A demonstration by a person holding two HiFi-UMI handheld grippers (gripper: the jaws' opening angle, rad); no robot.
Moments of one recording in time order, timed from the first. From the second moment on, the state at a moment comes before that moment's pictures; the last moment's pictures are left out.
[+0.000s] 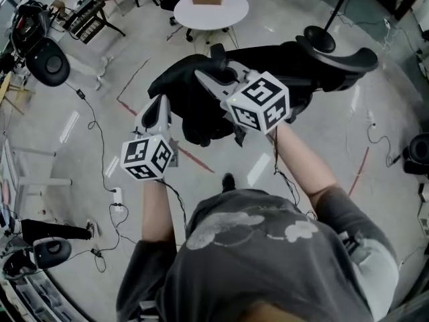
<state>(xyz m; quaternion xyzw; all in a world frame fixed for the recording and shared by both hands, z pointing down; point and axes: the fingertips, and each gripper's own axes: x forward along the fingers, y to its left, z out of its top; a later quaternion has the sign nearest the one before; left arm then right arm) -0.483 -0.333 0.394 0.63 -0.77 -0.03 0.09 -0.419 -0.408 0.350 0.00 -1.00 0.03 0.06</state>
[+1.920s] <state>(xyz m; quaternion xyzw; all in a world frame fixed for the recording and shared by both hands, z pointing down) -0.274 -0.502 0.276 0.78 -0.62 -0.03 -0.02 -0.122 -0.600 0.175 0.36 -0.93 -0.07 -0.08</state>
